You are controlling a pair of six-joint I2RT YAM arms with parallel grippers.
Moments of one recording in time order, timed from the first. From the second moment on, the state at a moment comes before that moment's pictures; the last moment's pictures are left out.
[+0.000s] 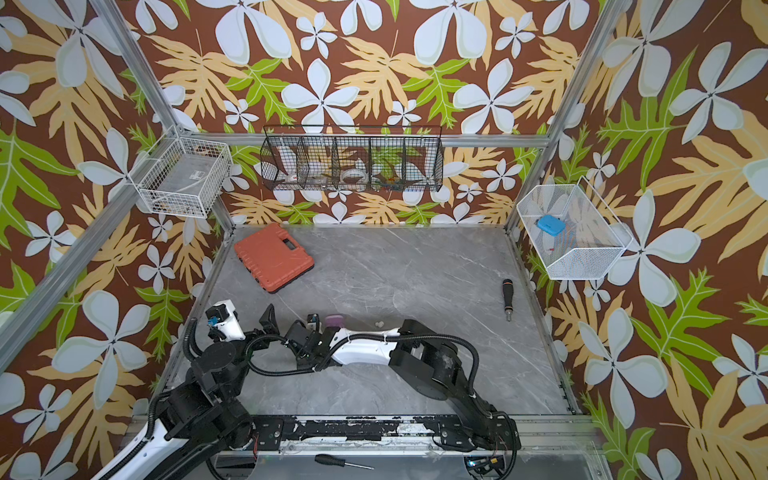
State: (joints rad) left arm -0.70 0.31 0.42 -0.32 -0.76 -0.39; right arm 1.19 2.13 1.50 -0.47 0.10 0.98
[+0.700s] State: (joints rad) left arm -0.70 0.31 0.42 -0.32 -0.76 -0.39; right arm 1.19 2.12 1.49 -0.48 0.10 0.93
